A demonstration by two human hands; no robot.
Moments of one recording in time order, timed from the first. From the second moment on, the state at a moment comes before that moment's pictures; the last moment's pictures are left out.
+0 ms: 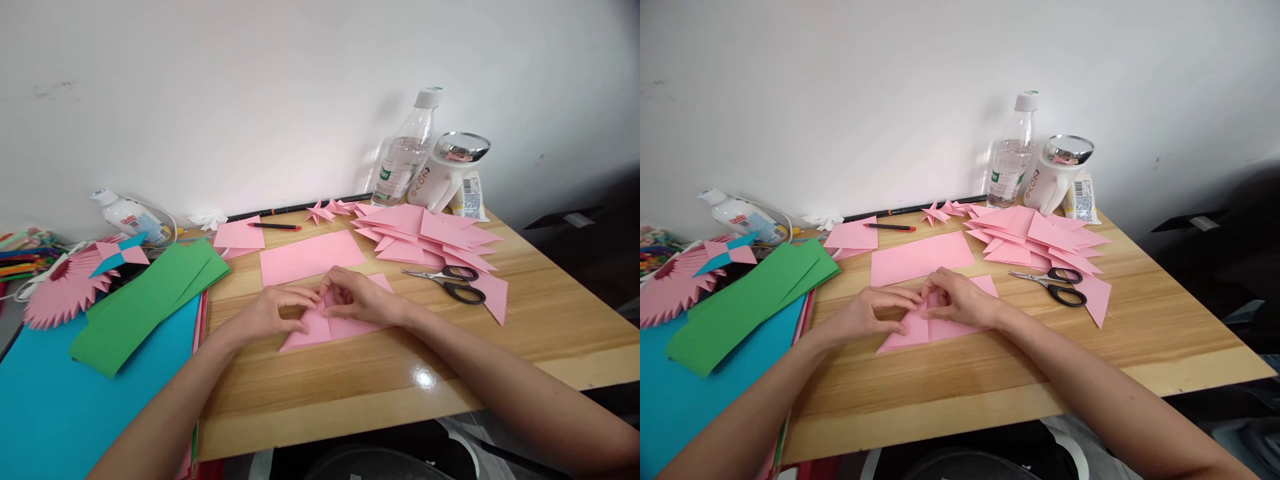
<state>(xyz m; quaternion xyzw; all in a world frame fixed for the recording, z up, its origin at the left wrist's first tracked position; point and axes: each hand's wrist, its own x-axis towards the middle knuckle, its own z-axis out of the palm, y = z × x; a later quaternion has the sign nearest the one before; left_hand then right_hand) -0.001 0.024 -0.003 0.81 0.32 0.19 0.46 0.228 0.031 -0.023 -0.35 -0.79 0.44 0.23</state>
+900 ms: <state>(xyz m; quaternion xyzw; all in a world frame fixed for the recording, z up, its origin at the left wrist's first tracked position) -0.004 0.023 0.017 0.86 0.30 0.04 0.41 0.224 0.025 -0.024 -0.33 -0.84 0.38 0.23</state>
